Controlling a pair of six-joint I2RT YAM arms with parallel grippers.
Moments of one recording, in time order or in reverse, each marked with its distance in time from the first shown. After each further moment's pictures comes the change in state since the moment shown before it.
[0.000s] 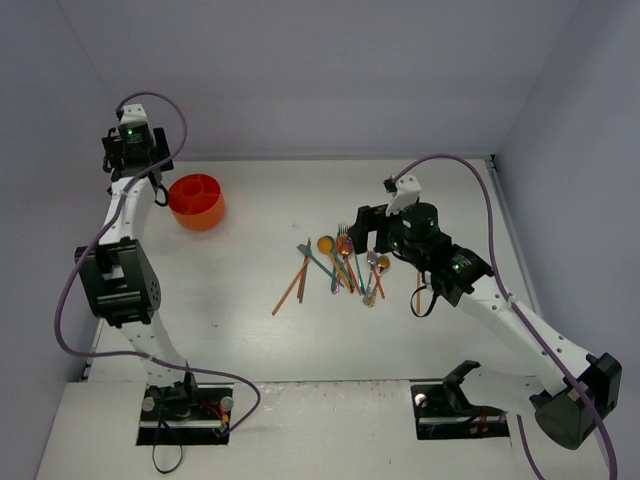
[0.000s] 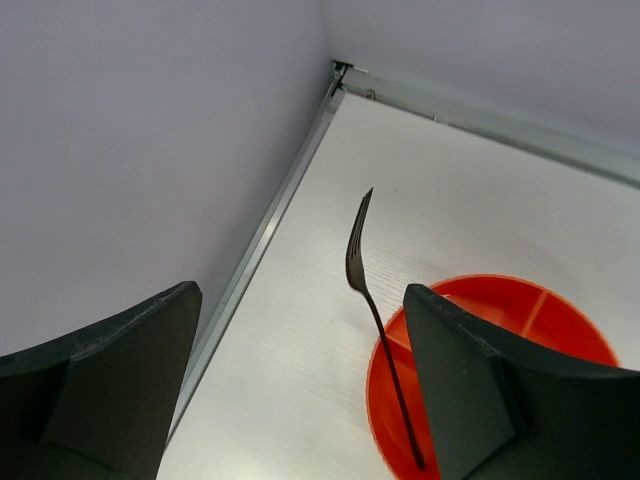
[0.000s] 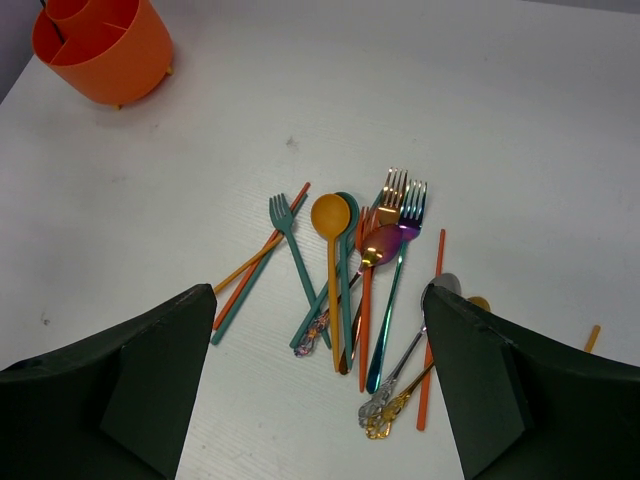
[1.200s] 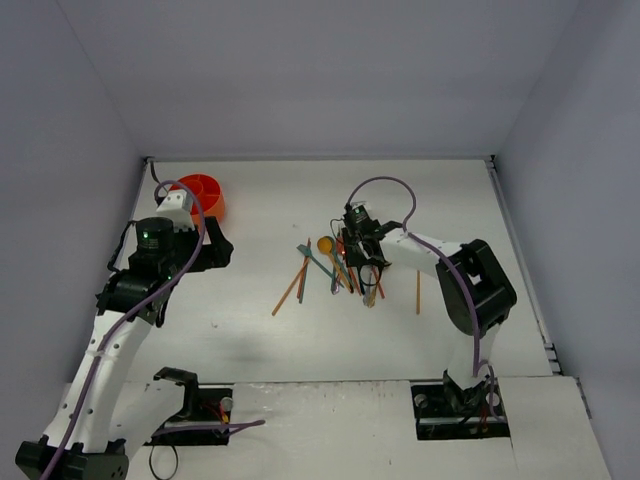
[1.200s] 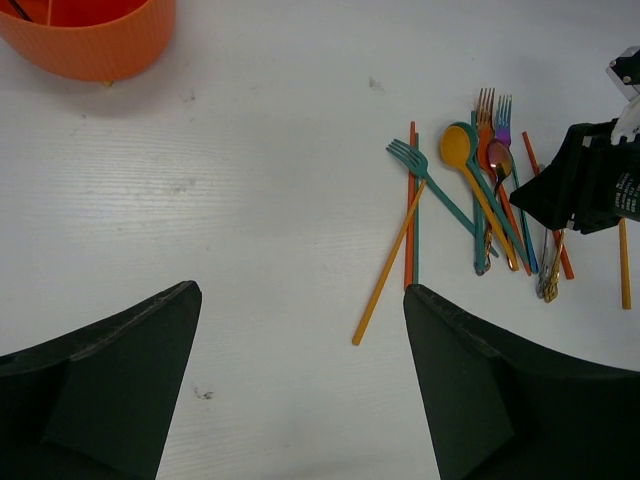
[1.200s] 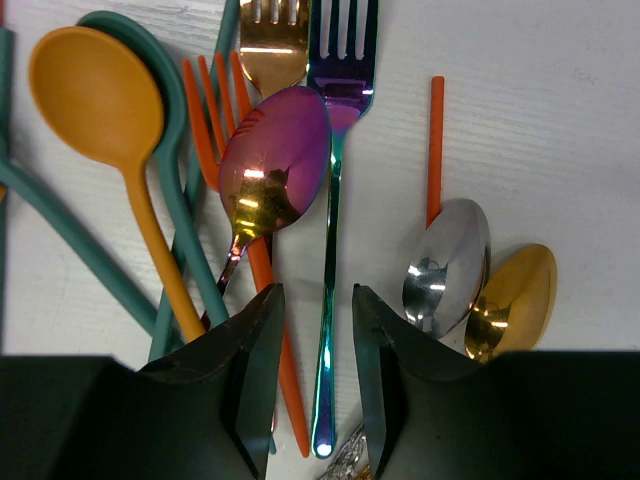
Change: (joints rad) left arm -0.347 -1.026 -0.690 -0.411 0.392 -0.319; right arm -0.045 0.721 0.157 -0.092 0.061 0.102
